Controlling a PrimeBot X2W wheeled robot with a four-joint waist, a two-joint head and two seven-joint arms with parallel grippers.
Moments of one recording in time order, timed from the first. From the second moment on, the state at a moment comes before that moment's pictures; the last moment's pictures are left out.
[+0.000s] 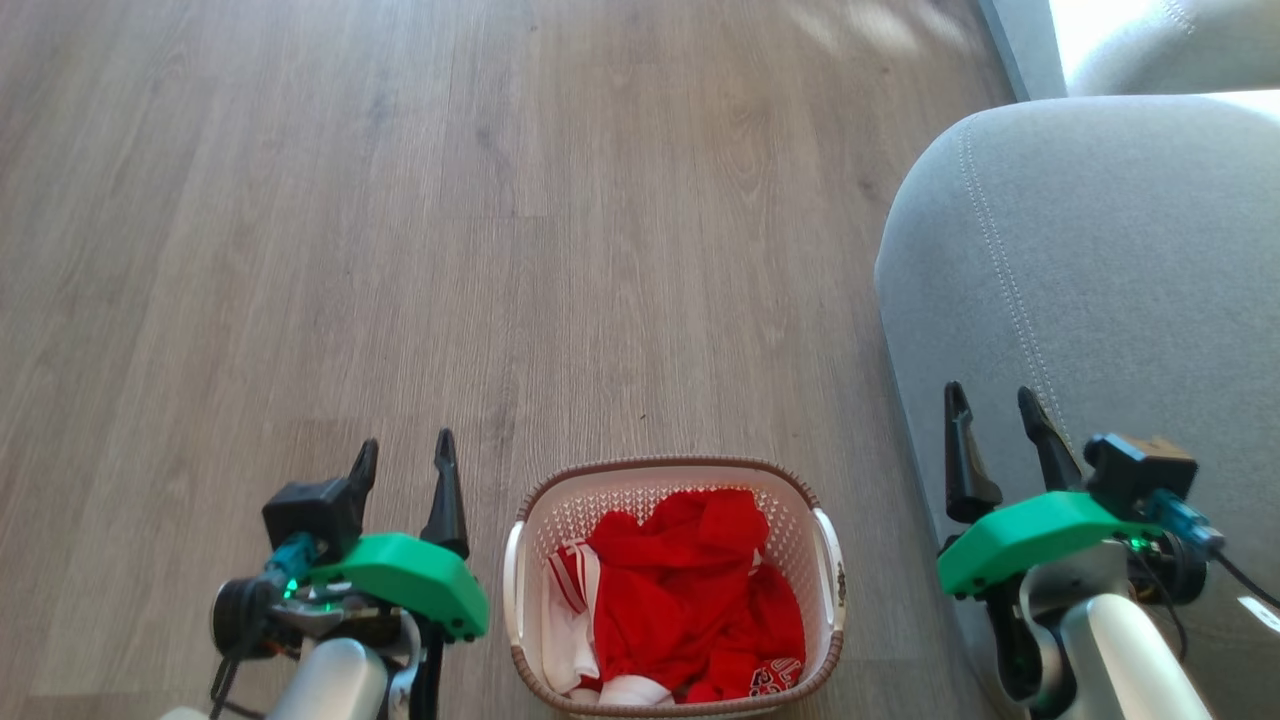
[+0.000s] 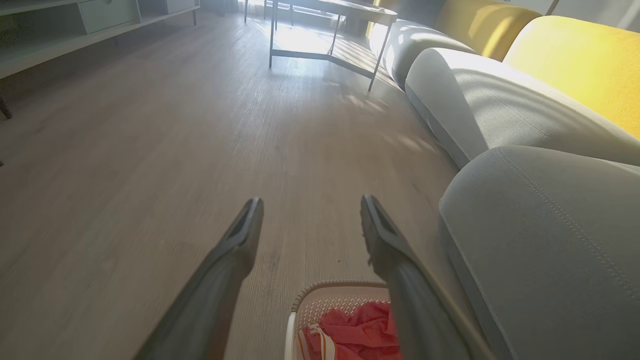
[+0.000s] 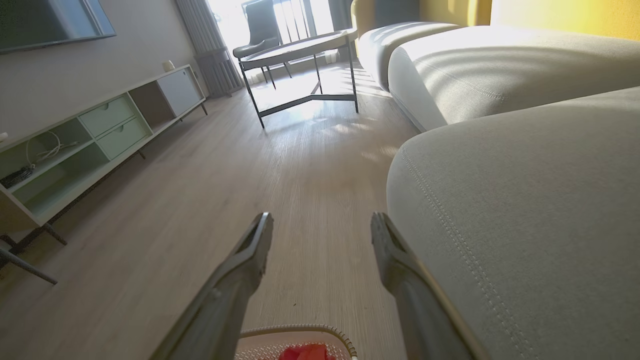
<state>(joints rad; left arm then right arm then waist) -0.08 0.11 -0.34 0.22 -0.44 0.19 -0.15 -0.10 -0.04 0.08 0.19 0.38 0.12 -0.15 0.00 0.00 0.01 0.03</state>
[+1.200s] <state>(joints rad) -0.10 0.06 -0.28 0.12 -0.12 0.11 -0.26 -0.14 -0.04 0.13 0.12 0.09 0.12 -0.25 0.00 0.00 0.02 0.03</state>
